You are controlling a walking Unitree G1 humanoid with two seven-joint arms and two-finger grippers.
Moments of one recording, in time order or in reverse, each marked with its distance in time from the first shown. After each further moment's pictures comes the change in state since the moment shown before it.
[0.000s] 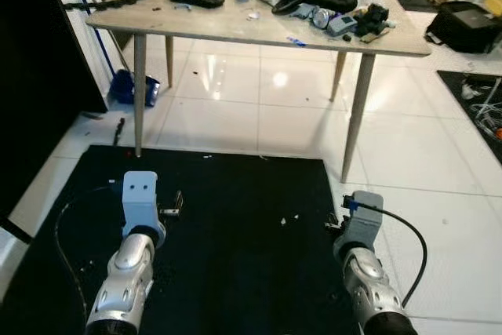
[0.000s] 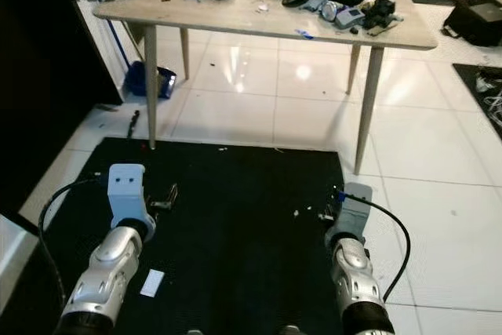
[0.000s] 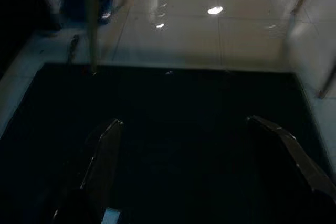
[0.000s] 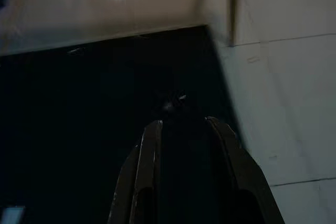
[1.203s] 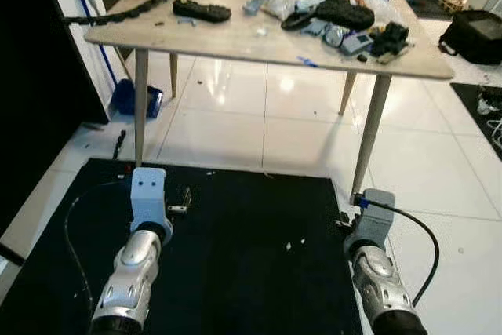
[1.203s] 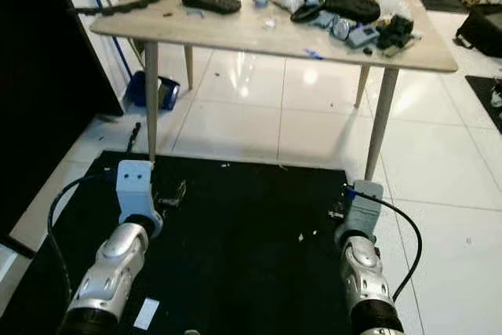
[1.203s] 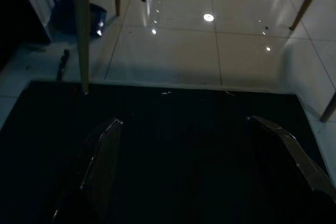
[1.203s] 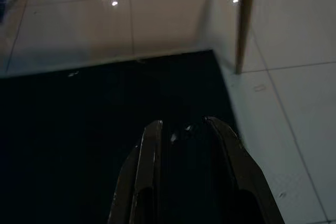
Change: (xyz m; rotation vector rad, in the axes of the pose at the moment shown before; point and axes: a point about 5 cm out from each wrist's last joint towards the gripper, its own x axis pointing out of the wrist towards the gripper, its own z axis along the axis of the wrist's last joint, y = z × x) left arm 0.001 0.000 0.002 0.000 -0.012 -0.005; right arm 0.002 0.005 0.005 0.007 -0.014 0.015
